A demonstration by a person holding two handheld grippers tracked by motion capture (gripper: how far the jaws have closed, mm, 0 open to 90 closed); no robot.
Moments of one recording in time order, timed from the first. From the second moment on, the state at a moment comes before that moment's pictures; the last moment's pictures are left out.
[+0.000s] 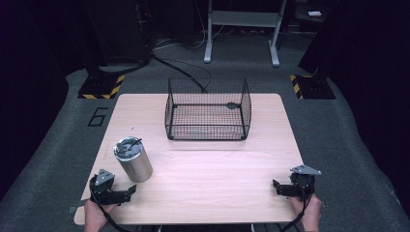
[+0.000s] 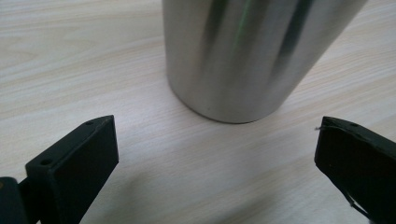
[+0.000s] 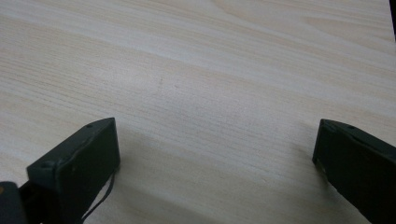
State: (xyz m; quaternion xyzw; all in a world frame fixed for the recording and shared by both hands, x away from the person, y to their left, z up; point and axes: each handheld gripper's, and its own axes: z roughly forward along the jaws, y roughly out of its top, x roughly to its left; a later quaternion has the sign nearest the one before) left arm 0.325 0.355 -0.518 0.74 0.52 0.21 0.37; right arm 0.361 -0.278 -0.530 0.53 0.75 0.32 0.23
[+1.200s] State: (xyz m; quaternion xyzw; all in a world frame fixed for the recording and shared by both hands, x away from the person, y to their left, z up) left arm 0.329 0.333 -0.455 0.73 0.47 0.25 0.43; right arm 0.361 -0.278 -0.530 0.53 0.75 0.32 0.23
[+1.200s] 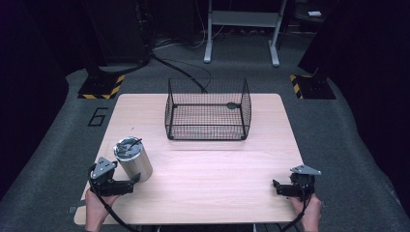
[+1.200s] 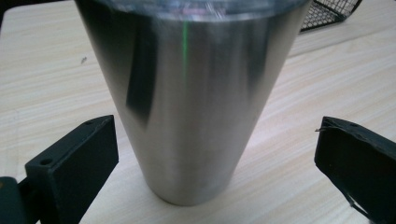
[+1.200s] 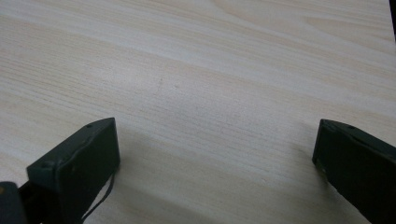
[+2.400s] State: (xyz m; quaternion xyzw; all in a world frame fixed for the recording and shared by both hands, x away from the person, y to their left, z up) left arm 0.363 0.305 -0.444 0.65 0.50 0.34 0.45; right arm 0.361 -0.278 -0.530 0.54 0.75 0.32 0.23
